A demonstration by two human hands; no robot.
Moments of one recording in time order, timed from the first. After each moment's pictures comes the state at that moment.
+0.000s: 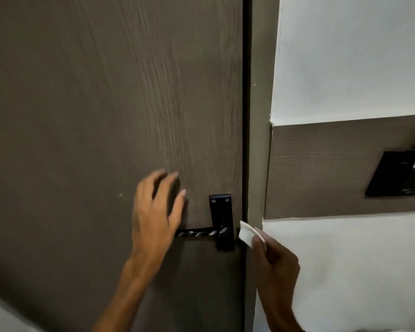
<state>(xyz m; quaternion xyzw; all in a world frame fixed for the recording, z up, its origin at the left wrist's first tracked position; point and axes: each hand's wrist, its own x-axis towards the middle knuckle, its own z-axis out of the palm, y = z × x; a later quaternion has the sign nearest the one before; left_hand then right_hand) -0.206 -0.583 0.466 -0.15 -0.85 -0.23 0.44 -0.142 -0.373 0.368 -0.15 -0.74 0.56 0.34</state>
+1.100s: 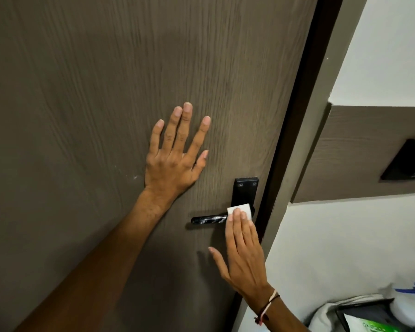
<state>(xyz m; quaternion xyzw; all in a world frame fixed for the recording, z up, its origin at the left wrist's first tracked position) -0.336 -0.623 0.462 -0.22 -0.74 0.01 0.63 -0.194 -0.455 0.285 0.04 -0.92 0.05 0.38</state>
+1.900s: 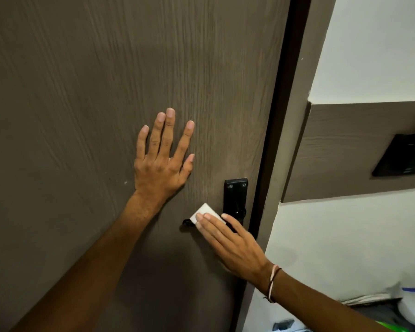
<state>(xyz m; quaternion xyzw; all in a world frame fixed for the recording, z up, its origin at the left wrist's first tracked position) -0.334 -0.626 0.463 -0.21 -0.75 0.03 0.63 -0.206 -0.425 0.319 0.25 -0.87 -0.21 0.36</state>
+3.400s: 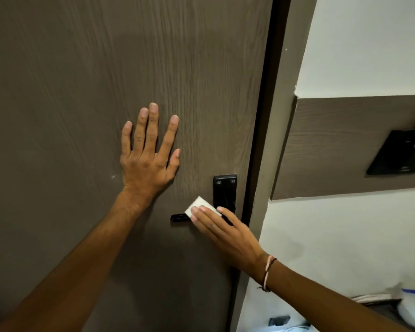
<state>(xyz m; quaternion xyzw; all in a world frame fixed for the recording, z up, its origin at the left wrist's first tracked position) -0.330 -0.622 0.461 -0.19 -0.75 0.03 0.64 -0.215 -0.406 0.324 0.28 -0.86 -0.20 0.38</state>
